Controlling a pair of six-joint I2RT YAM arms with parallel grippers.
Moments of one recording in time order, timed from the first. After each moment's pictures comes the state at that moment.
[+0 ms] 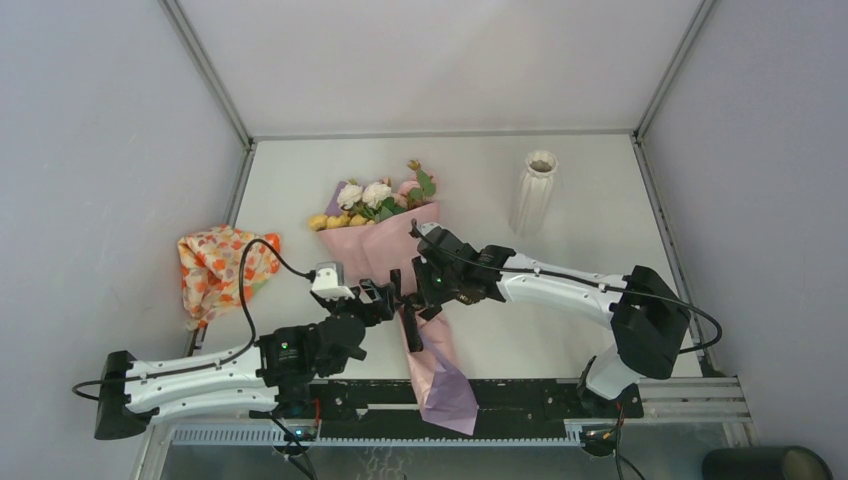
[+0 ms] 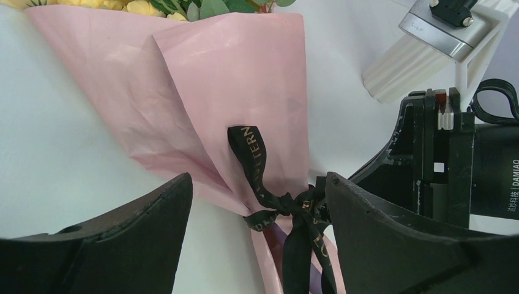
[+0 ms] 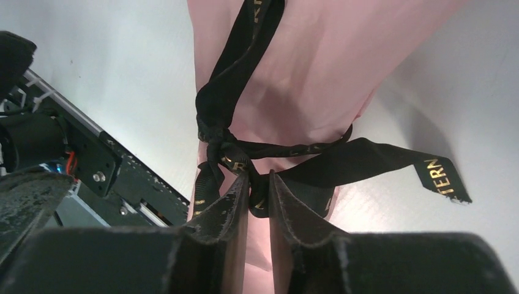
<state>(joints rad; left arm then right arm) -1.29 0.65 0.43 -0.25 -1.04 -0.85 1.00 1.57 1.12 -0.45 -0.03 0.55</state>
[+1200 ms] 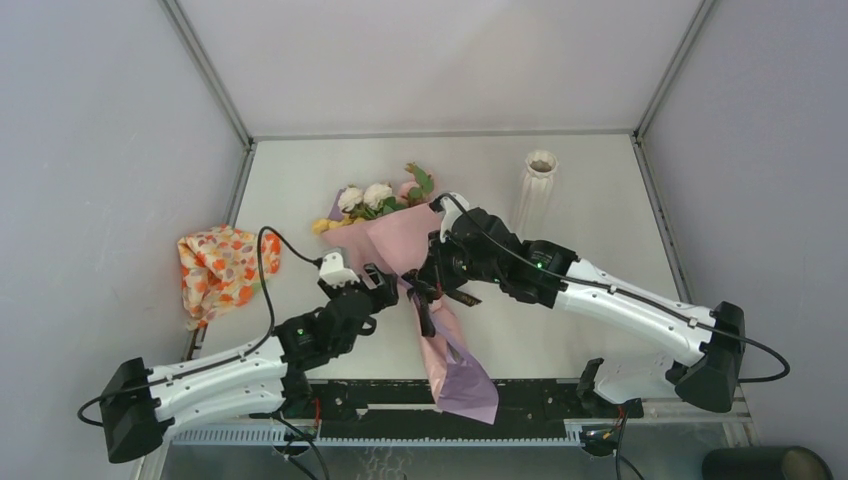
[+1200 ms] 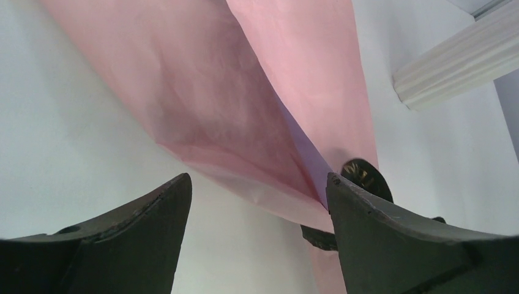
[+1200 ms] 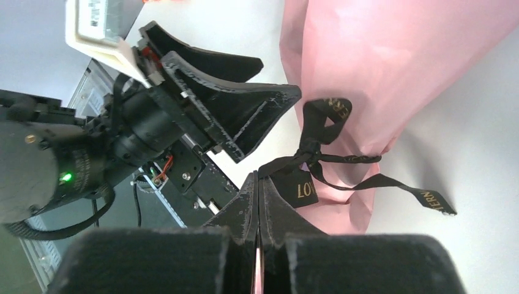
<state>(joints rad) -1.05 0.78 0.39 -0.10 -0.82 -0.88 1.03 1.28 1.20 -0.52 -0.01 0.54</state>
